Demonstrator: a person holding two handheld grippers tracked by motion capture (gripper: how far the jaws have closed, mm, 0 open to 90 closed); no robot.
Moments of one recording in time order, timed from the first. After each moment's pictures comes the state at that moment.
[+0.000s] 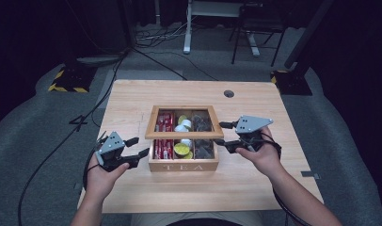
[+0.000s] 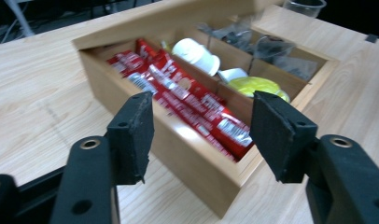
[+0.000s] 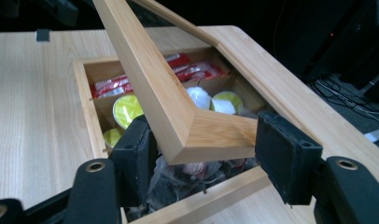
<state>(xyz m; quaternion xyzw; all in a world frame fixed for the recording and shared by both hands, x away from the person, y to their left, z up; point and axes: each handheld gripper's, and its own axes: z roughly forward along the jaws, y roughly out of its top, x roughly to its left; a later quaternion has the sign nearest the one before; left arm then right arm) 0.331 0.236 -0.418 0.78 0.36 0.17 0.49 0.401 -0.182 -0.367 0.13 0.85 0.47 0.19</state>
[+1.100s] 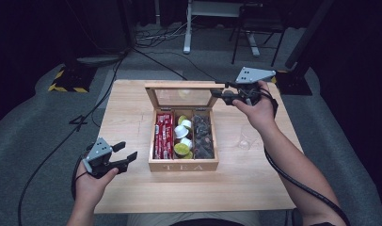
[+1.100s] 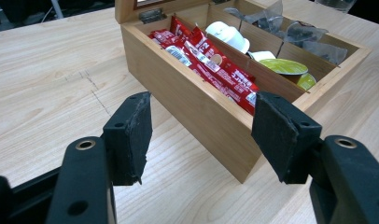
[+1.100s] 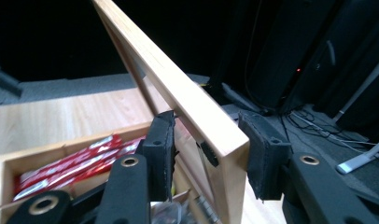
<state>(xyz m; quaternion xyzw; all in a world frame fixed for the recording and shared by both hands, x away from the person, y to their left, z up) 0.315 0.260 -0.423 0.76 0.40 0.20 0.47 0.490 -0.170 -0.292 0.14 0.81 0.53 0.22</state>
